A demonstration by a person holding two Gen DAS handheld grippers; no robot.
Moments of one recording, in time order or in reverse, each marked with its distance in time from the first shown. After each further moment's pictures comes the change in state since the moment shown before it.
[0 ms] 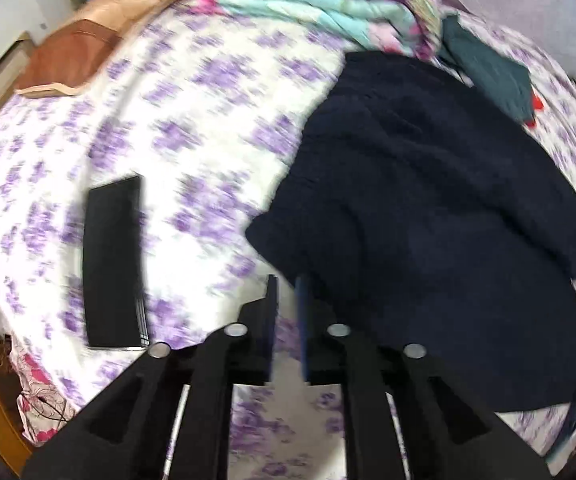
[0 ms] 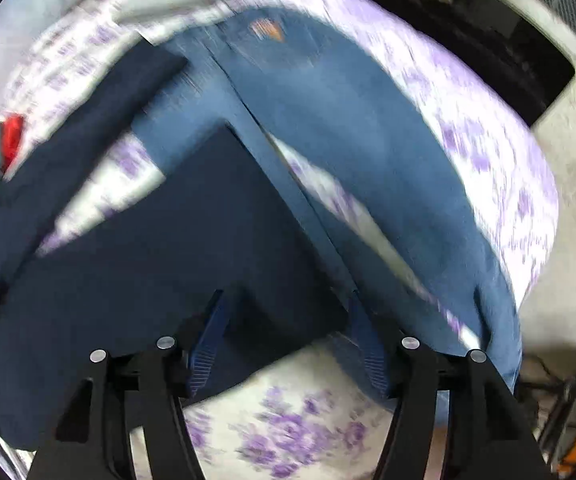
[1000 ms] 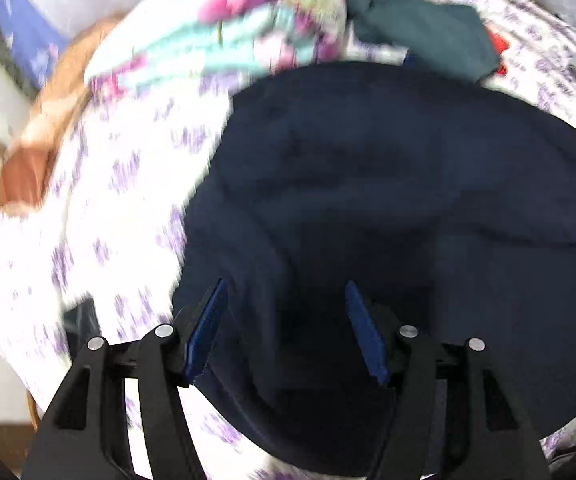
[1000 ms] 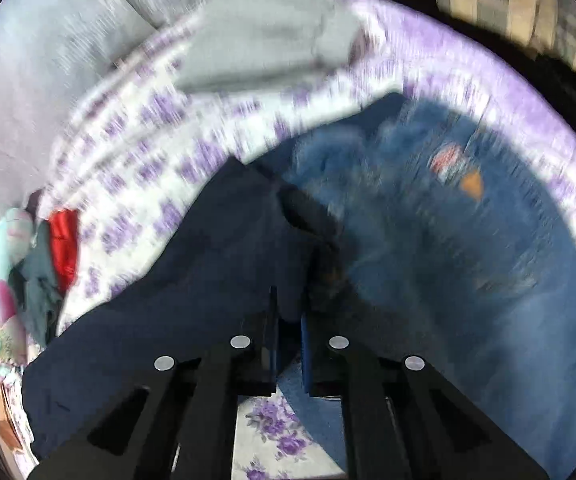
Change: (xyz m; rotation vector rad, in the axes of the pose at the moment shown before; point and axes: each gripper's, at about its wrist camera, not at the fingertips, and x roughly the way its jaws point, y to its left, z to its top) left arm 0.030 -0.129 0.048 0.337 -0.080 0.107; right arm 0.072 0.093 0.190 -0.008 -0.088 0.302
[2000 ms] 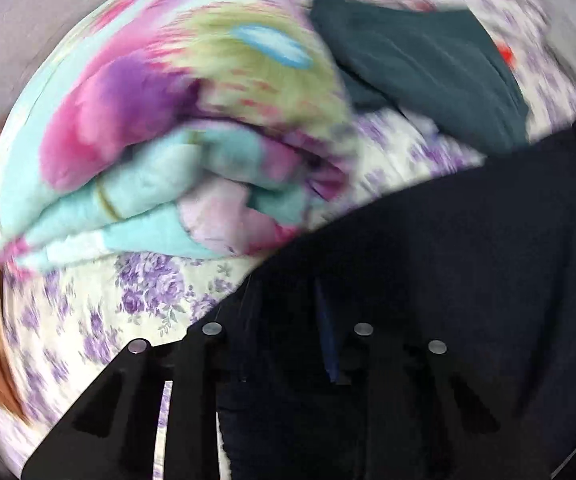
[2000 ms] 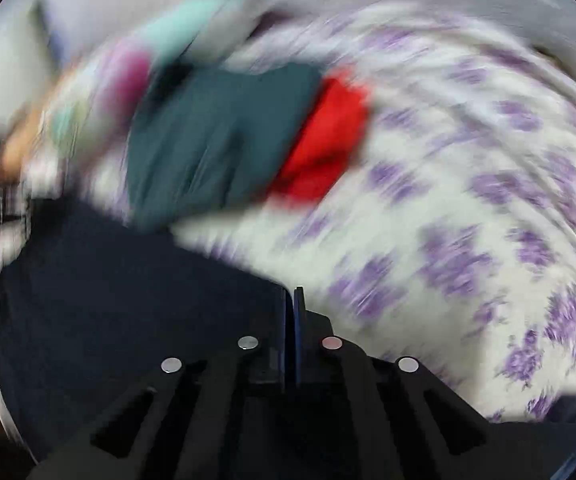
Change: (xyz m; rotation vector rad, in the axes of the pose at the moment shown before) left arm 0.112 0.008 0.179 0.240 -0.034 -0.171; right arm 0.101 0.310 -0.023 -0.854 0.149 0.326
